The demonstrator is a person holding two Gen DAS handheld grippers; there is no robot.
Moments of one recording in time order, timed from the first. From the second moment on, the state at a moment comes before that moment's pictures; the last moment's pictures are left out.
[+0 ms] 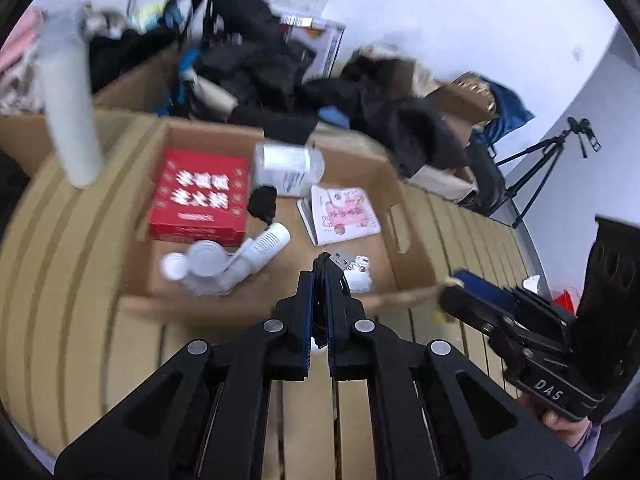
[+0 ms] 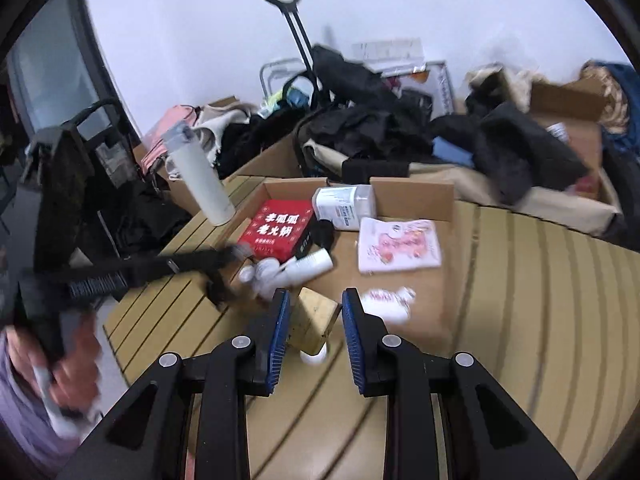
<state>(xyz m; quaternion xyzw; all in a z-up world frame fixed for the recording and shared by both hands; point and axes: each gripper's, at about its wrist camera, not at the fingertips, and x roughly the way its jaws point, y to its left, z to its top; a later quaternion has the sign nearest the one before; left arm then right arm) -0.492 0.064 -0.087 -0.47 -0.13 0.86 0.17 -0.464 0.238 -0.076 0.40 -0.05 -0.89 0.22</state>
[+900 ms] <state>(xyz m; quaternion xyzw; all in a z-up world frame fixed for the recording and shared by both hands) -0.427 0.010 -0.009 -0.40 0.00 0.91 0.07 -0.468 0.251 -0.032 0.43 -0.03 -0.89 0.15</state>
